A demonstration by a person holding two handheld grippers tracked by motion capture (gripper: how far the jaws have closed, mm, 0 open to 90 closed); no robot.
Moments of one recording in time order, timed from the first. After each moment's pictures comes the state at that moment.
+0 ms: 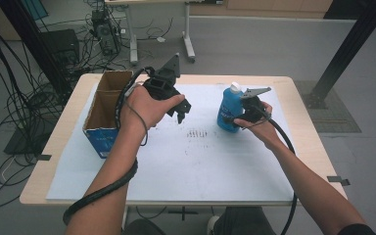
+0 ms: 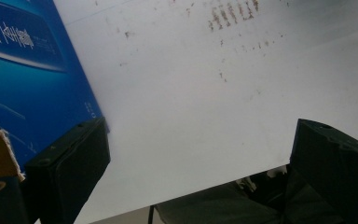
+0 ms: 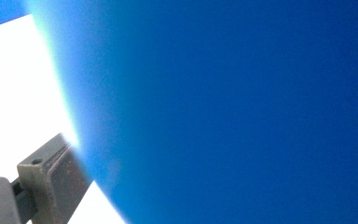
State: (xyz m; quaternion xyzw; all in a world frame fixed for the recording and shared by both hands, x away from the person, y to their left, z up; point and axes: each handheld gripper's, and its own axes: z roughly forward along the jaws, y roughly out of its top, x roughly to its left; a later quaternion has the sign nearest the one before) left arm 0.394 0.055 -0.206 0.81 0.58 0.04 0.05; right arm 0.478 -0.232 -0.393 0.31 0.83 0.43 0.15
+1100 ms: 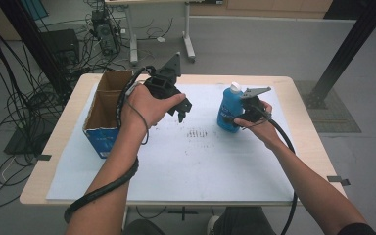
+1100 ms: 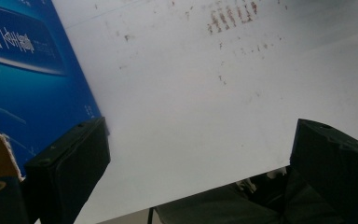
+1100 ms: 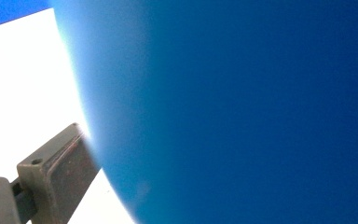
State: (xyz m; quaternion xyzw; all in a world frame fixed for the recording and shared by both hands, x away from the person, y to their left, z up) left arm 0.396 0.054 -0.205 0.81 0.58 0.04 0.05; right arm 0.478 -0.231 -0.391 0.30 0.84 0.43 0.15
